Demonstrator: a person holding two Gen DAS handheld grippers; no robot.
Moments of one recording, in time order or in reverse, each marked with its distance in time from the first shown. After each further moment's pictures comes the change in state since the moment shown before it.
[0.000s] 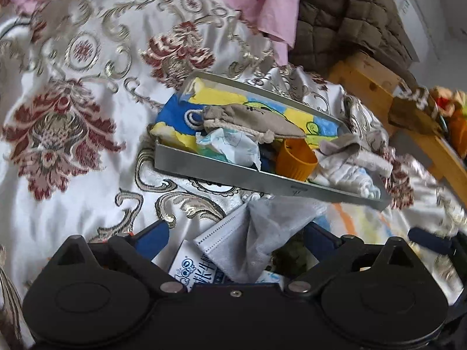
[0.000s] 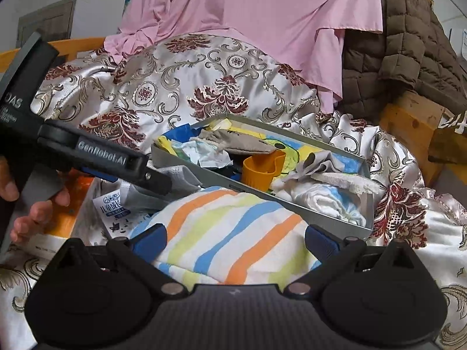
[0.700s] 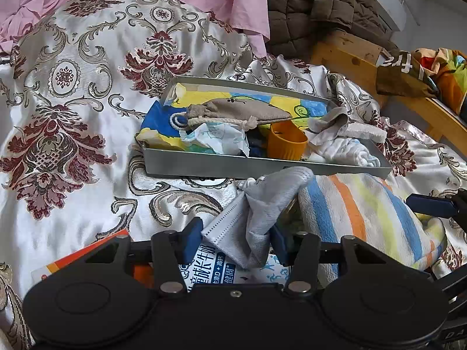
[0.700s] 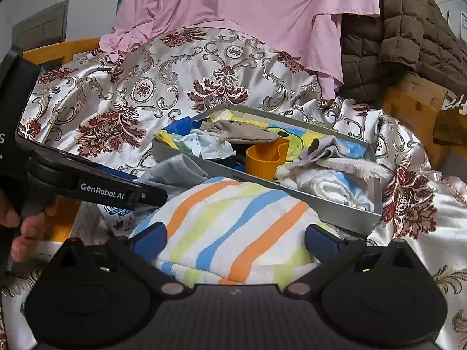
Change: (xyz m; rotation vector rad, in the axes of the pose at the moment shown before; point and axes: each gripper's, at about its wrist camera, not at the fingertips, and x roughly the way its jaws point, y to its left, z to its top) left arm 0.000 -0.014 -0.012 0.155 -0.005 0.025; right arm 0.004 -0.004 -0.001 0.068 0.043 0.027
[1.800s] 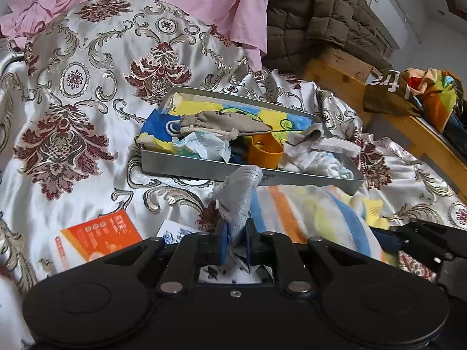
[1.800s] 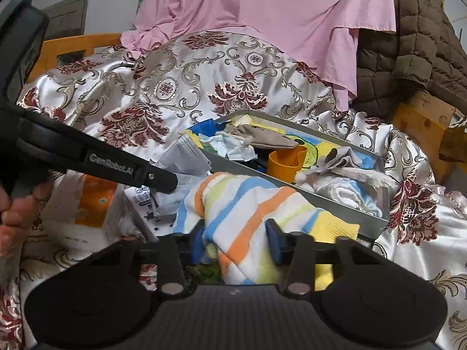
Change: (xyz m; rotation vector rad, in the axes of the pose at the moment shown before) left arm -0.050 -0.020 -0.005 -0.072 -0.030 -0.025; right arm -0.024 0.029 -0.007 -0.080 -0.022 0.018
